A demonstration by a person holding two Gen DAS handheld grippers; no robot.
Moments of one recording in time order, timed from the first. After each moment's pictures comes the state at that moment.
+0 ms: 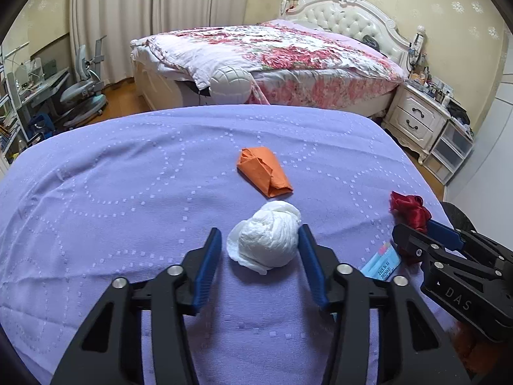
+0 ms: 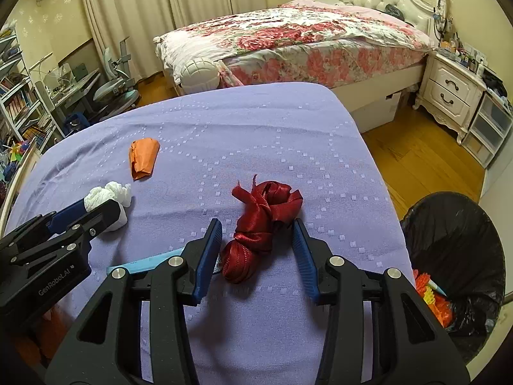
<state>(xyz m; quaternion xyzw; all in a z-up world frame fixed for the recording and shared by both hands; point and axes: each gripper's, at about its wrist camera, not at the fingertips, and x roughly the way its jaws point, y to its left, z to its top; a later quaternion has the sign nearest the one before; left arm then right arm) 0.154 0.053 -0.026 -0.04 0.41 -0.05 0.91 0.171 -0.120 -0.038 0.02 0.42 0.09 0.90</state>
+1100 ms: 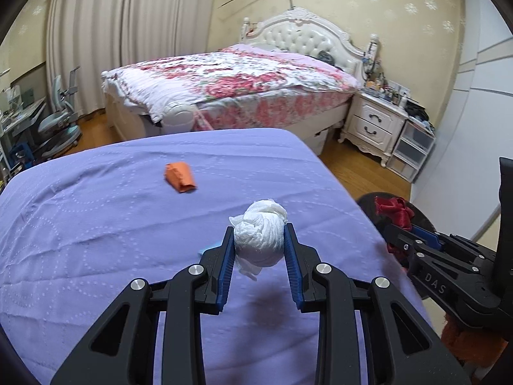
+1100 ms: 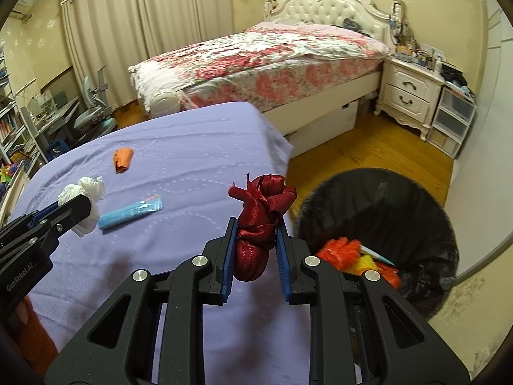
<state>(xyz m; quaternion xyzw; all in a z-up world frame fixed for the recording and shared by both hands) 0.080 -0.026 0.020 -0.02 0.35 -0.12 0.93 0.082 -0.202 -0.011 0.03 0.37 0.02 0.93</state>
